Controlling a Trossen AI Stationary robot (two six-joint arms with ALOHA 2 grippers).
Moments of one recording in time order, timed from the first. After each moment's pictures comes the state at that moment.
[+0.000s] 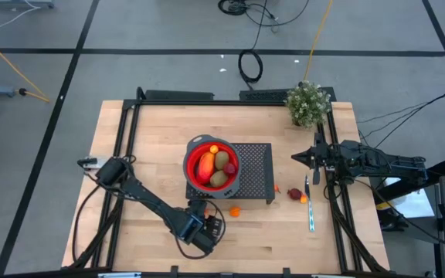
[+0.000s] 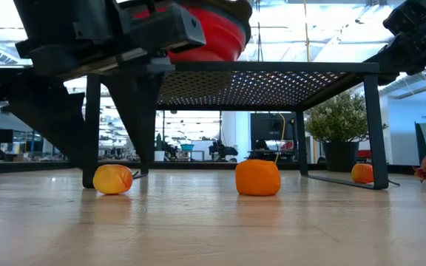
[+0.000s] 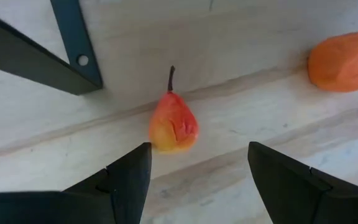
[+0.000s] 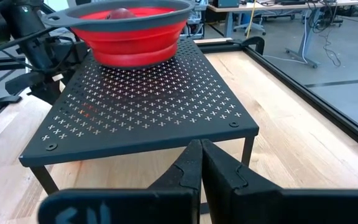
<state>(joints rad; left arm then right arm) -0.57 2.09 1.52 -0.93 -0.38 -1.86 -0.04 0.09 0.29 -0.43 0.08 0.07</state>
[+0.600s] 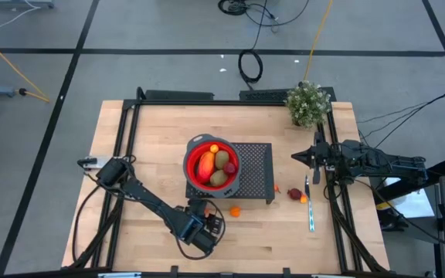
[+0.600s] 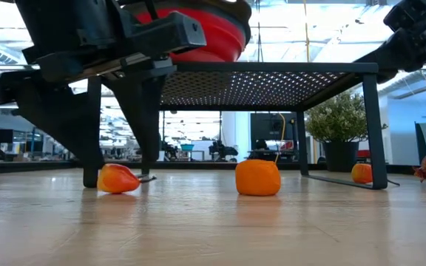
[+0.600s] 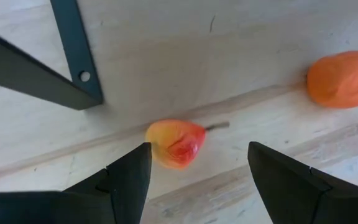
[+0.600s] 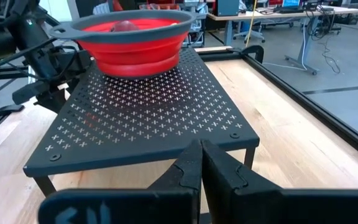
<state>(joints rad) -0.57 2.09 1.52 -0.94 -0.44 -1.86 -0.04 0.09 0.29 -0.39 0.08 0.07</state>
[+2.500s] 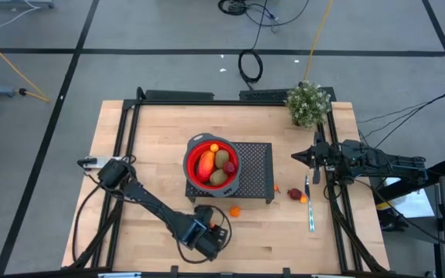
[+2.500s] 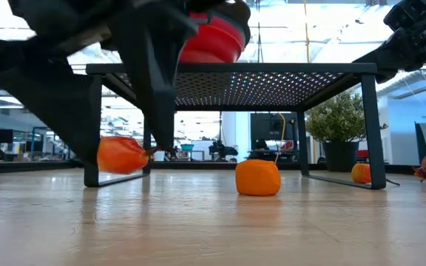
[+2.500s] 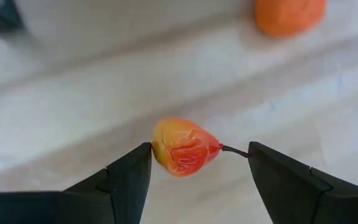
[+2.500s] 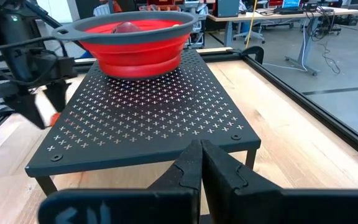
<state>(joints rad) -0.59 2.13 1.63 -0.88 -0.29 -1.79 -0.04 0.09 0.29 -0.39 0.08 0.07</state>
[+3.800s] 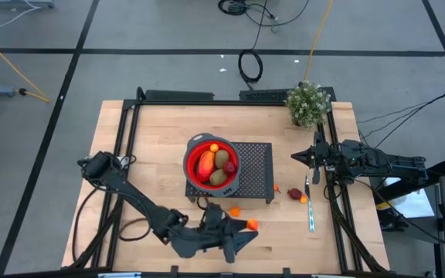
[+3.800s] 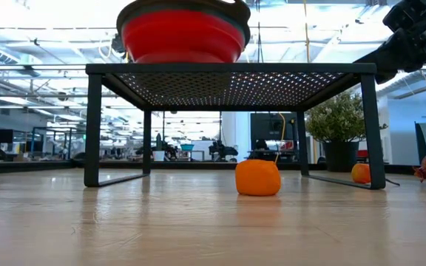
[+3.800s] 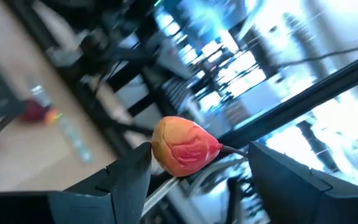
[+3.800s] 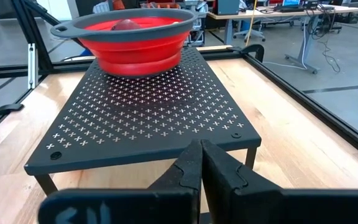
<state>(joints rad) -0.63 1.95 1.63 0.31 -0.80 -0.99 -0.04 0.10 0.29 -0.39 0.08 0.07</state>
